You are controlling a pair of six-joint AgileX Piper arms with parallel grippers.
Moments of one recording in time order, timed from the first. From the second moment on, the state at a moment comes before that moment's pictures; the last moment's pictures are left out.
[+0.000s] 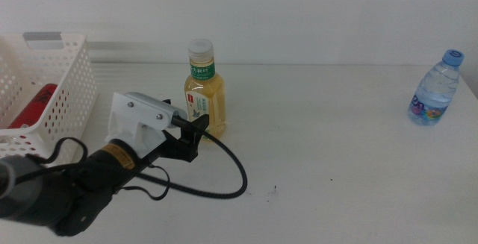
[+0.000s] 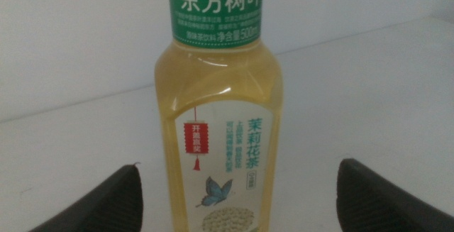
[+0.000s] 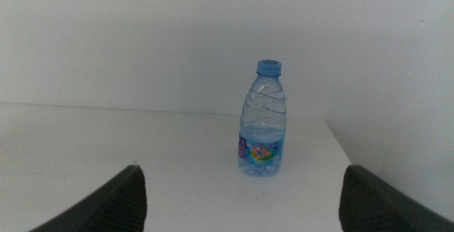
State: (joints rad) left arm -0.30 1.81 -0.53 0.27 -1.01 -0.18; right arm -0.03 0.00 0.00 0.08 0.12 -0.15
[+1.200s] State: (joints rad) left arm -0.30 2.12 -0.88 0.31 -1.01 -0.23; right arm -0.03 0.00 0.00 0.08 0.12 -0.15
